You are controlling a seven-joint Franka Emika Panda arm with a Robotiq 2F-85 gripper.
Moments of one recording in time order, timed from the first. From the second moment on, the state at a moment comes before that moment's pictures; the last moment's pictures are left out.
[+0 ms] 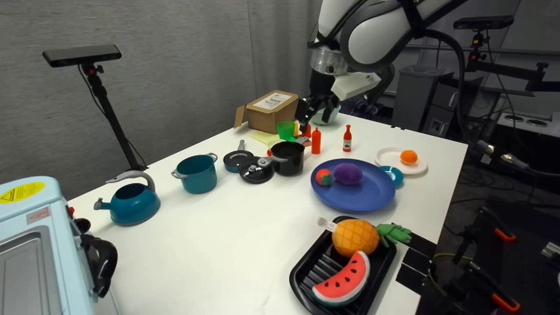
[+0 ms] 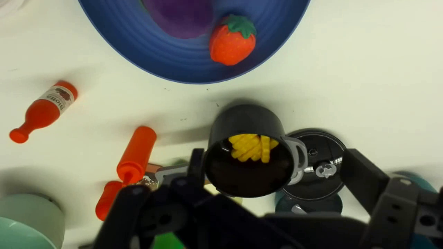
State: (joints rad) arm 0.12 0.22 0.00 -1.99 -0.13 2.44 0.34
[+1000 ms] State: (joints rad) arm 0.11 0.23 0.00 -1.98 -0.11 2.43 0.32
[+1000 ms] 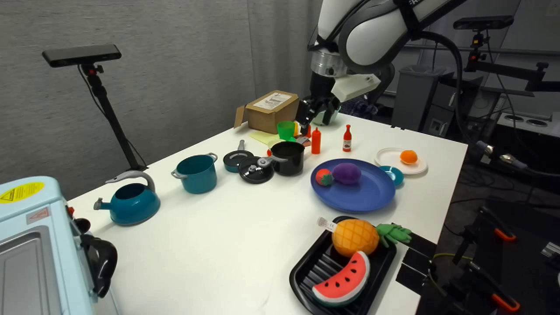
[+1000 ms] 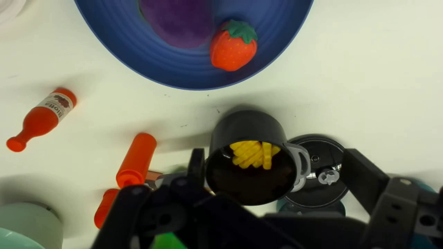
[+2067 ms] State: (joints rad) arm 0.11 0.29 0.15 -2.05 0.09 2.13 -0.13
